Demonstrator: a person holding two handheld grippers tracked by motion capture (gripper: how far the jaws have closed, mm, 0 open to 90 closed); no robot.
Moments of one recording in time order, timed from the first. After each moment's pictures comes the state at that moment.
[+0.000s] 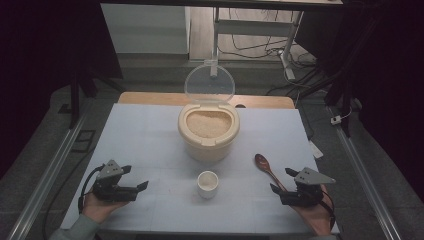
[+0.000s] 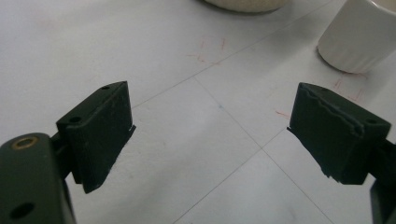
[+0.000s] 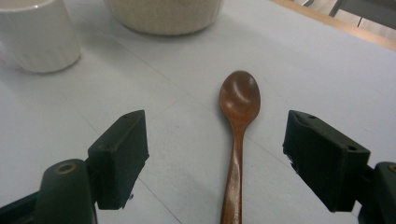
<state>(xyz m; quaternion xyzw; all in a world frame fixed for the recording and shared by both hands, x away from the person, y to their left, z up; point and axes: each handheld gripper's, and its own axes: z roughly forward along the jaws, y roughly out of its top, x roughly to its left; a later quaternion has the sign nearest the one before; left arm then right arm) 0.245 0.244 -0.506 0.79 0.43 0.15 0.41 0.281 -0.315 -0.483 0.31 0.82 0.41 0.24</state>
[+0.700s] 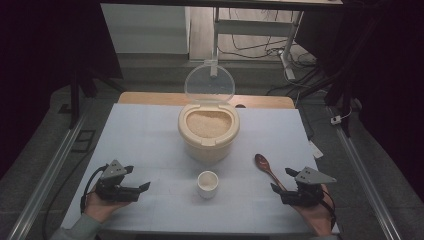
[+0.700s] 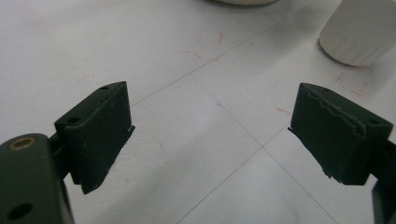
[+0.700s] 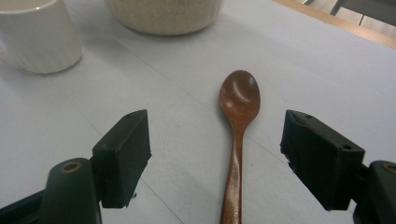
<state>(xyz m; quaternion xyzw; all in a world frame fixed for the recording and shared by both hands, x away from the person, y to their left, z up) 0.247 0.239 -0.509 0.80 0.42 0.16 0.40 0.281 -0.315 -0.479 0.31 0.82 0.41 0.23</state>
